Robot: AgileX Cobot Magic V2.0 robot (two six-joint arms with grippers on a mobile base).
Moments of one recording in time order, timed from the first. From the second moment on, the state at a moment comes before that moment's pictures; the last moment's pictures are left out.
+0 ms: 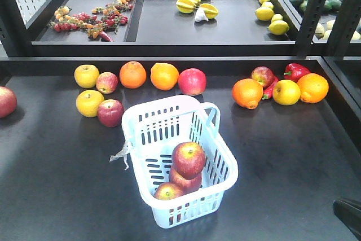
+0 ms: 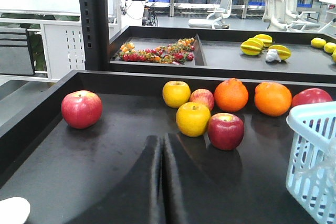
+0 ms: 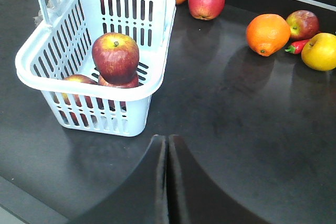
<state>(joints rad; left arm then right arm) 0.10 -0.01 0.02 -0.07 0.14 0.00 0.41 0.38 -0.39 0.02 0.61 -0.09</state>
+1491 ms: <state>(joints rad) 0.10 -0.01 0.02 -0.09 0.13 0.00 0.35 0.37 -0.34 -0.01 0.57 -0.07</state>
